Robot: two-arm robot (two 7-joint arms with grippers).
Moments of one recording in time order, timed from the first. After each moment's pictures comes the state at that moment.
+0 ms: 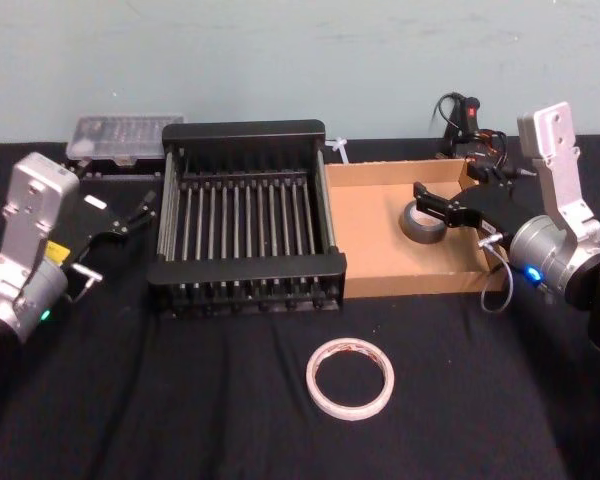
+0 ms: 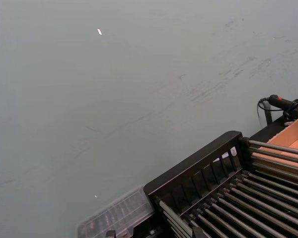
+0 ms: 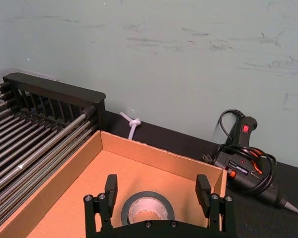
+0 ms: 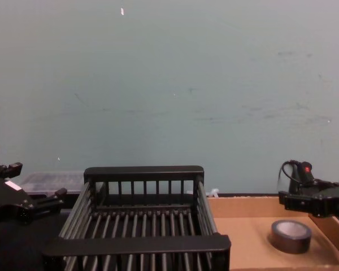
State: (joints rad) left arm -0.20 0.60 0.45 -1.41 -0.25 -0.12 0.03; right arm 0.32 0.30 -0.24 -1.26 0.23 0.14 0.30
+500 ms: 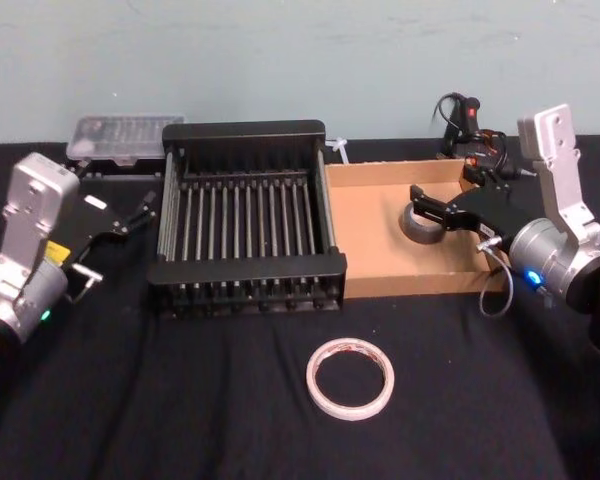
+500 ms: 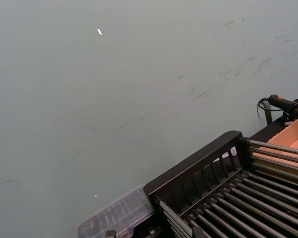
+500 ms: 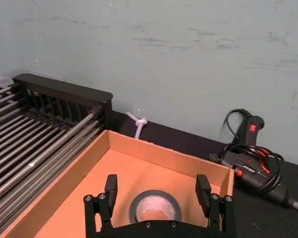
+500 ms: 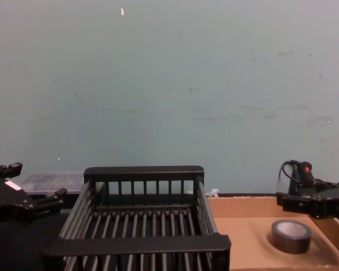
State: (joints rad) left arm -0.20 0.60 0.45 -1.41 -0.25 -0.12 0.03; right arm 0.31 0.30 -0.24 -1.28 0.24 0.15 0.31
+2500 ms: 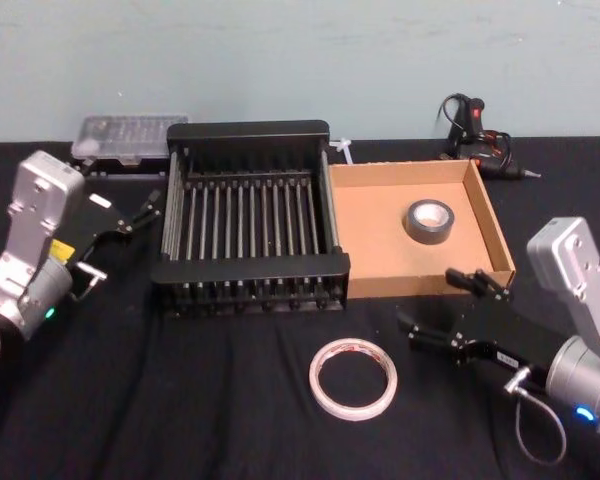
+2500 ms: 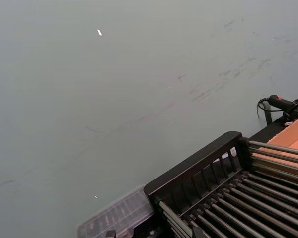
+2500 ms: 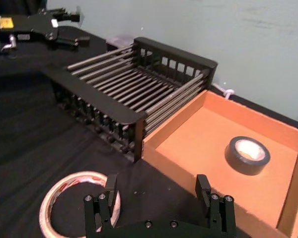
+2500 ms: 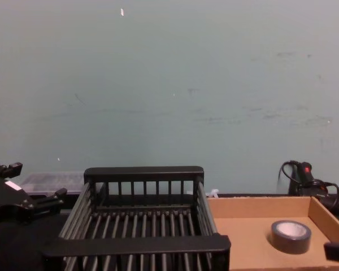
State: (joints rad) left arm -0.20 0.60 0.45 -1.41 -0.25 -0.12 0.03; right arm -0.11 0.57 -0.29 -1.79 0.31 0.20 0.38
